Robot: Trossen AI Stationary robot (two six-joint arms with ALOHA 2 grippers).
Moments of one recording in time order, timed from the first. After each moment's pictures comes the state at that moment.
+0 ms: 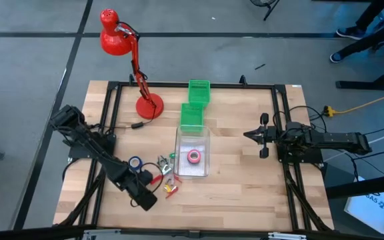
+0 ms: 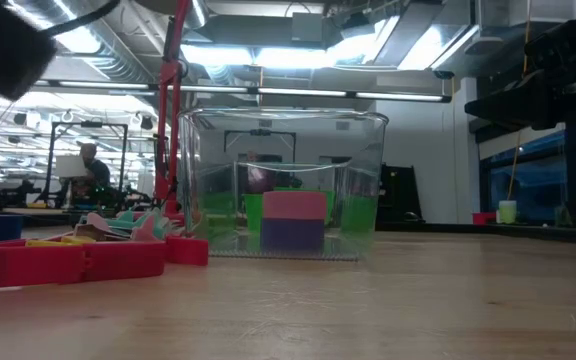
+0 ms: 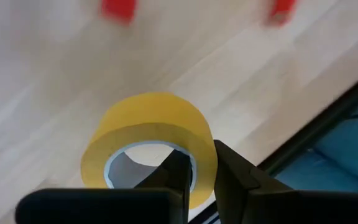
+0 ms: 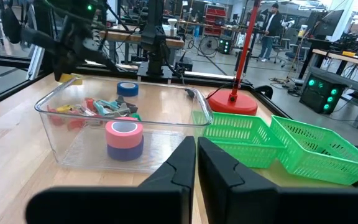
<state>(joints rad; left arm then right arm) -0.70 1.55 0.89 -0.51 0.08 -1.64 -0.02 0.11 0.02 0.01 0.05 -0.11</state>
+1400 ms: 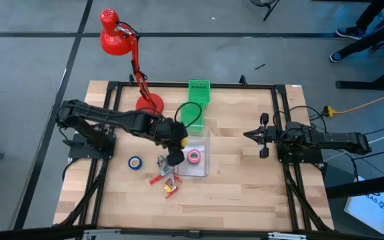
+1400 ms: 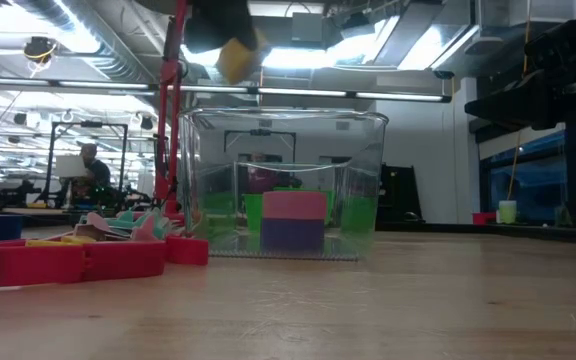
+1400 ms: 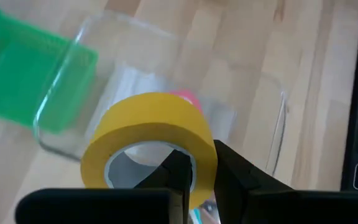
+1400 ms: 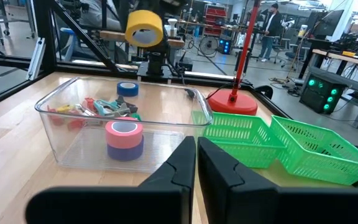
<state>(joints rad) -0.12 1.55 1.43 -0.84 -0.09 -0.47 -0.02 0.11 0.02 0.01 0.05 -0.11</state>
